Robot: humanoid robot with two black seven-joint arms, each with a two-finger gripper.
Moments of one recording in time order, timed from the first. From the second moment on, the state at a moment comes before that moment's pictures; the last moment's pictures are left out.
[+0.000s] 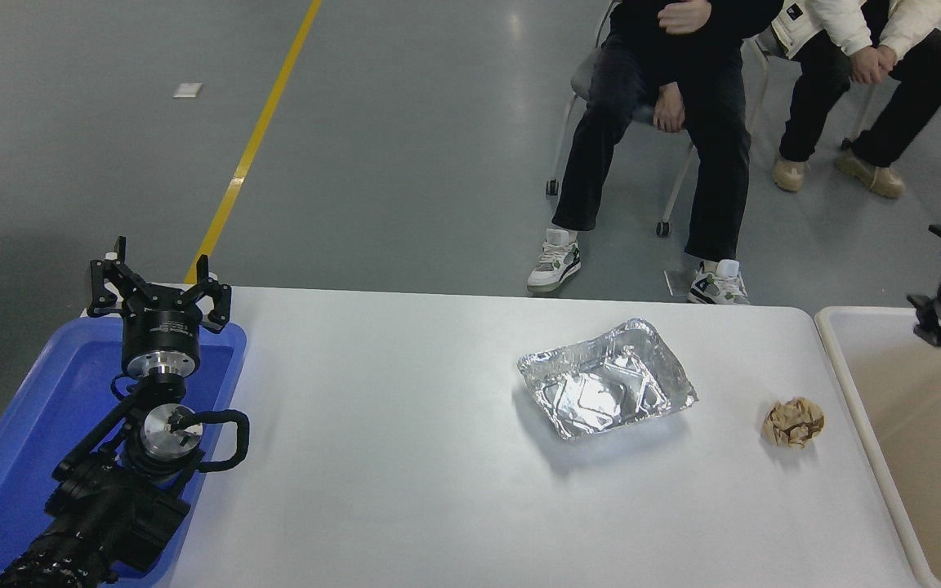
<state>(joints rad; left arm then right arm) -0.52 0.11 -1.24 -0.58 0.09 -0.34 -0.56 0.87 -0.73 0.37 0.77 0.02 -0.07 0.02</state>
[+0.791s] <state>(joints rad) -0.52 0.11 -1.24 -0.58 0.09 -0.34 -0.56 1.76 -0.87 -0.56 1.31 0.07 -0.05 0.02</state>
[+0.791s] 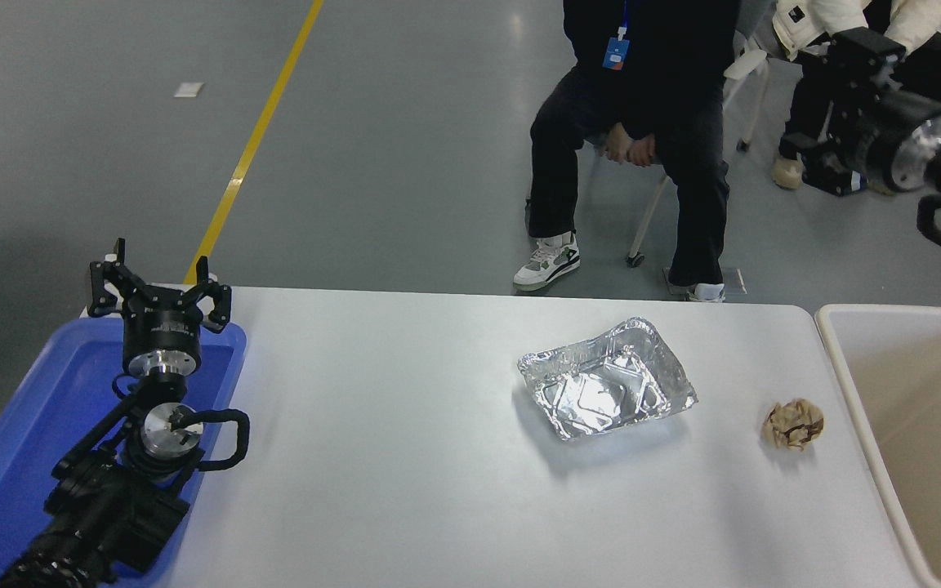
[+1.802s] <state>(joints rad) -0.52 0.11 -1.24 -0.58 0.09 -0.34 -0.56 2.40 -0.29 -1.31 1.72 -0.14 0.27 0.02</state>
